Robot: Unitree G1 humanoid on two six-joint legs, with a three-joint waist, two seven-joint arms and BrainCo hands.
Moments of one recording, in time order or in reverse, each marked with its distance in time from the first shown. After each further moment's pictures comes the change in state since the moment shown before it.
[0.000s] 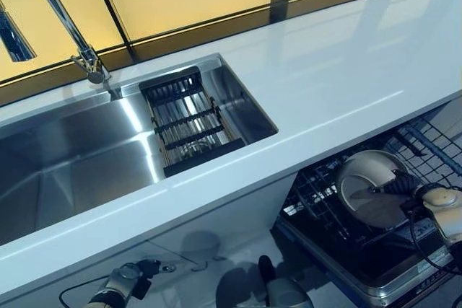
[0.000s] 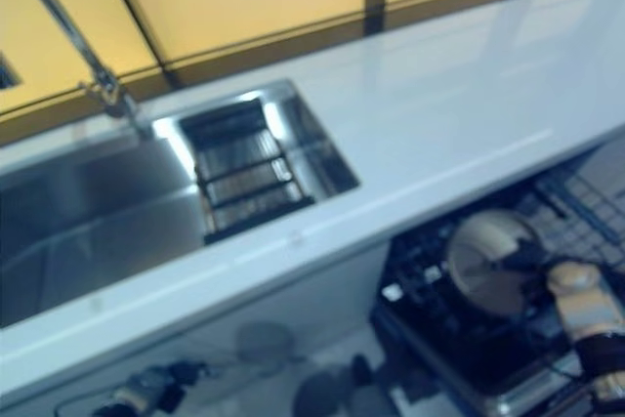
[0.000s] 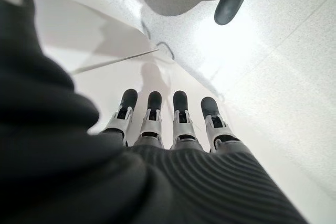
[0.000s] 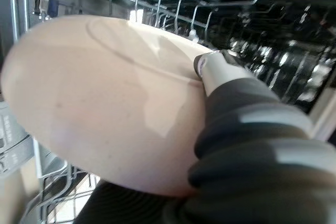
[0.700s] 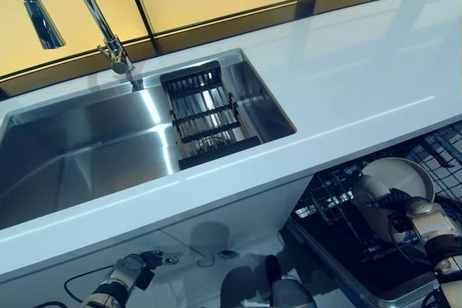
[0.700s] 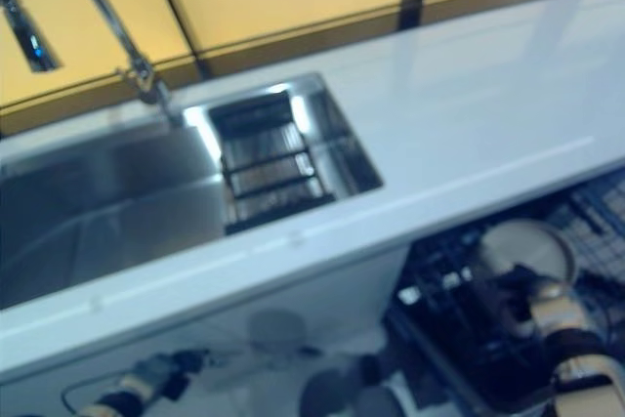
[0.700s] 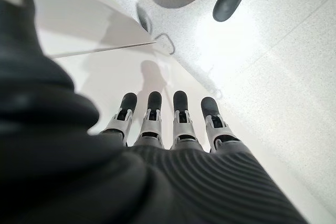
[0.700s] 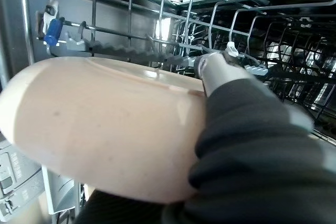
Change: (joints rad) left arm -0.051 -0.004 -0.027 -0.004 0.000 0.019 -0.001; right arm -0.101 0.119 0.076 0.288 -0.054 -0.003 -0.082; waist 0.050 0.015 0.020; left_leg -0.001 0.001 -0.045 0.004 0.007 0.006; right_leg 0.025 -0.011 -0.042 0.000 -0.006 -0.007
